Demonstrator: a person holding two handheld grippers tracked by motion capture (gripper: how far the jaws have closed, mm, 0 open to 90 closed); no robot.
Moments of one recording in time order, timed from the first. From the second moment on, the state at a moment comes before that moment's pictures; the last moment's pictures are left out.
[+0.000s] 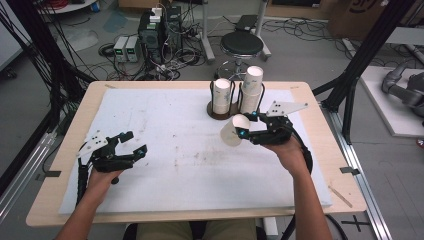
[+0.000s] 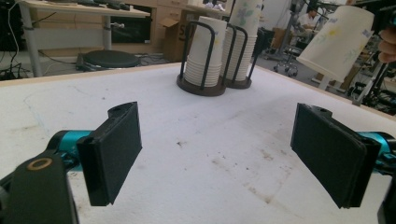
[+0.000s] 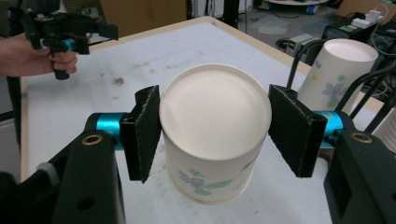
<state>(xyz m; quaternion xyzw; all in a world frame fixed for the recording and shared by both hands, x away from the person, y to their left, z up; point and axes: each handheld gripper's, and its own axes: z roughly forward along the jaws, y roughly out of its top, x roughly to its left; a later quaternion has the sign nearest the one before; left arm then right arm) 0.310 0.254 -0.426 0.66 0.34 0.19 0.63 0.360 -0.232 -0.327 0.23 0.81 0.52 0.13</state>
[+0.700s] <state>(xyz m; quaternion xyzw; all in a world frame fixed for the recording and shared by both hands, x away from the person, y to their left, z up) 0.309 0.248 -0.426 0.67 0.32 0.18 0.64 0.346 -0.230 -0.329 0.21 0.82 0.52 0.12</state>
